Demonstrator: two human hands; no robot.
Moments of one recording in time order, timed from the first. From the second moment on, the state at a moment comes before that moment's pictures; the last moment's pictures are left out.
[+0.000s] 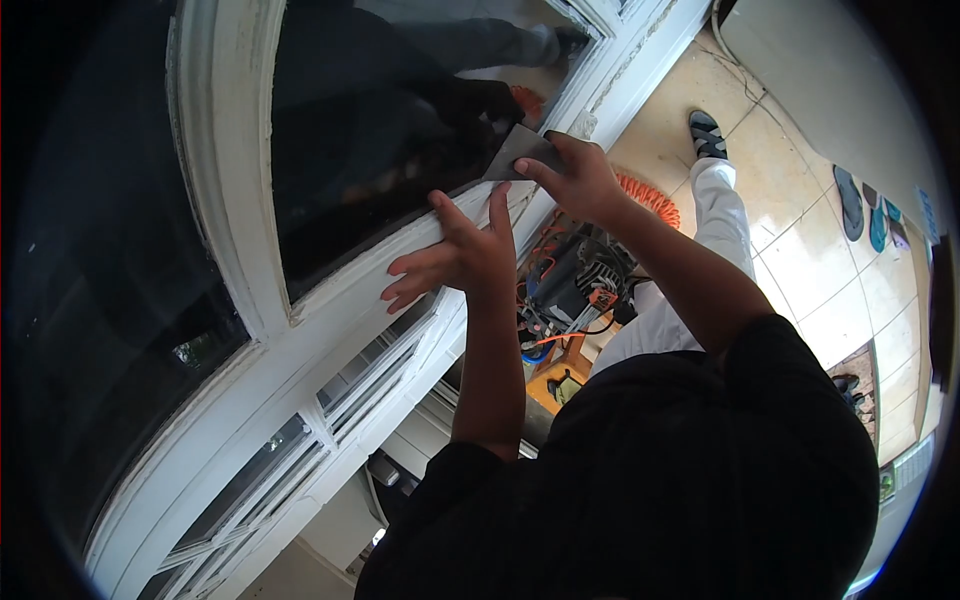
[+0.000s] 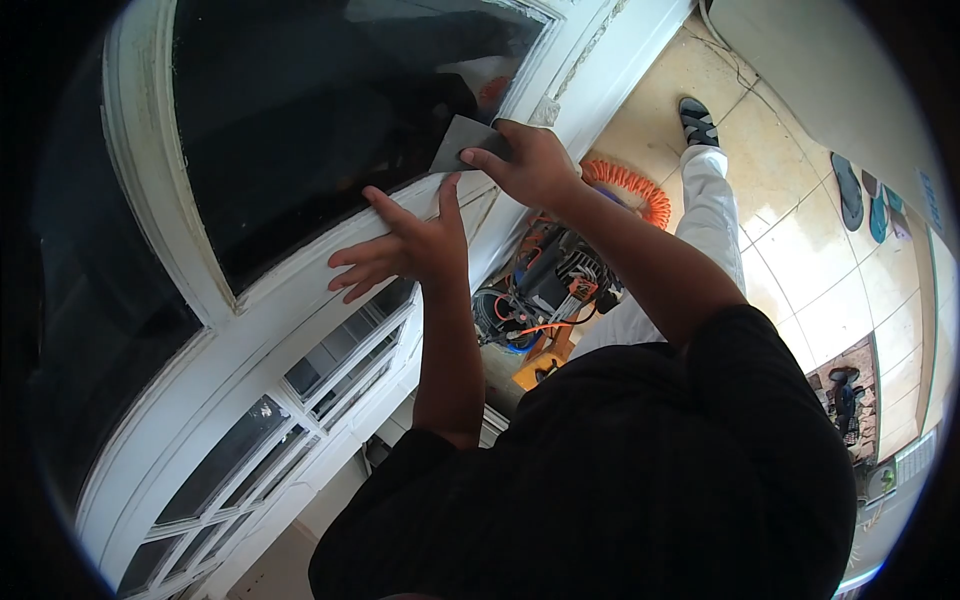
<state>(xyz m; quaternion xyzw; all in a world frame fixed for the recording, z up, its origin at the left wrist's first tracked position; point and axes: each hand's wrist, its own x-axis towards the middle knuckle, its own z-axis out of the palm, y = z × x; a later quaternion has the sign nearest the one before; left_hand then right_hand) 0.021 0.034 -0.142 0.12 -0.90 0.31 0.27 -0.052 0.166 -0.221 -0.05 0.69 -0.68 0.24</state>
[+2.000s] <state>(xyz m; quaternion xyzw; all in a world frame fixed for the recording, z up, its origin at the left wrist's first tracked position) 0.025 0.032 -0.145 0.10 -0.90 0.32 0.26 -0.053 0.169 -0.217 -0.07 0.70 -0.68 0.21</state>
